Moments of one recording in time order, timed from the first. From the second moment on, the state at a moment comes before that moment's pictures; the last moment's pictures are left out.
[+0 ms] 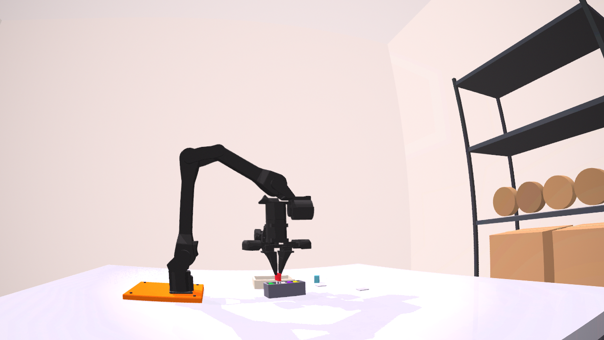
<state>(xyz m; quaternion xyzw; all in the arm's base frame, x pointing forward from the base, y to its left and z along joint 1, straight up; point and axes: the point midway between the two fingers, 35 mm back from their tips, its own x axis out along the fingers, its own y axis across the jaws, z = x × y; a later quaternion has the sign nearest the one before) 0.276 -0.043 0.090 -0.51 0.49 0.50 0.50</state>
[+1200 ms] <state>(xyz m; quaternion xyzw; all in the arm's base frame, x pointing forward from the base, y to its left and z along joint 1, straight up) 0.281 -0.033 0.122 -0.51 0.49 0.49 0.50</state>
